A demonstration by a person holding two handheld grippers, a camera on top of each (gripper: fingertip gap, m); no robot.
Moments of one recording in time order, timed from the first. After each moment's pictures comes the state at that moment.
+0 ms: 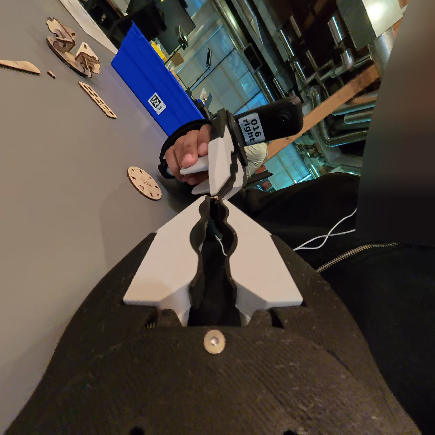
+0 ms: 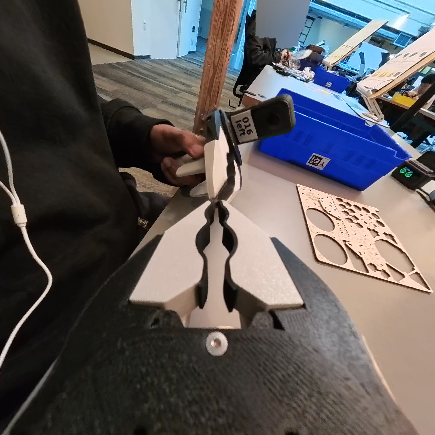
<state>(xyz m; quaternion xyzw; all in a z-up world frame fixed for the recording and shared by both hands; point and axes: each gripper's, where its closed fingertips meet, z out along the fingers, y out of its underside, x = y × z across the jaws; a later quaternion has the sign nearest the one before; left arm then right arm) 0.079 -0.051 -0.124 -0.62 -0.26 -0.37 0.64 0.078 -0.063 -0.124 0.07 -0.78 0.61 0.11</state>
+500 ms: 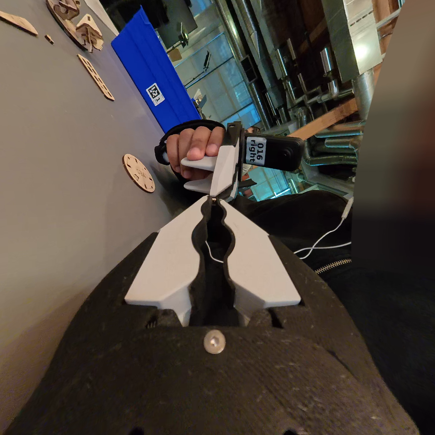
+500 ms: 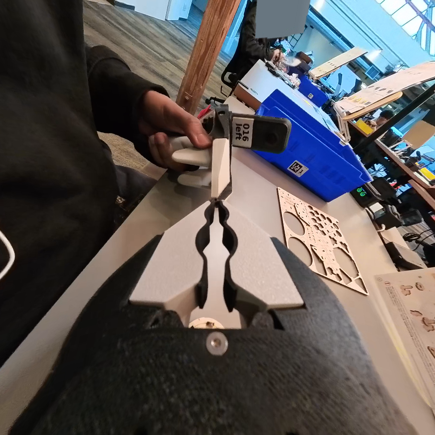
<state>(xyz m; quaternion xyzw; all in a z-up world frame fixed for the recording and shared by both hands) 0.078 -0.049 -0.127 -0.59 -0.30 -0.42 0.62 0.076 -0.062 -0.130 0.13 -0.79 0.57 0.21</state>
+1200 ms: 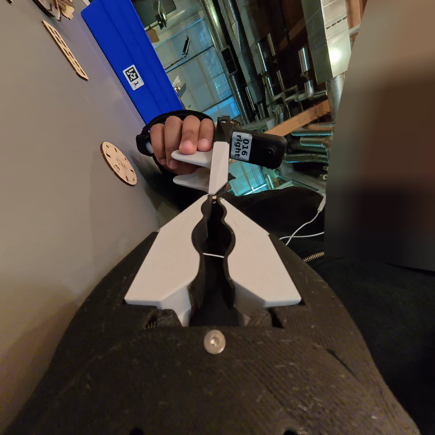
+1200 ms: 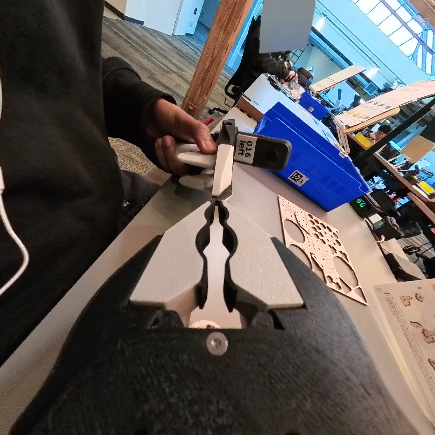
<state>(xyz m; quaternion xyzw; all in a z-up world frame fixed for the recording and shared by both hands) 0.086 -0.048 -0.122 -0.57 -0.29 -0.48 0.60 0.083 -0.061 -0.126 0.14 -0.77 0.58 0.21</state>
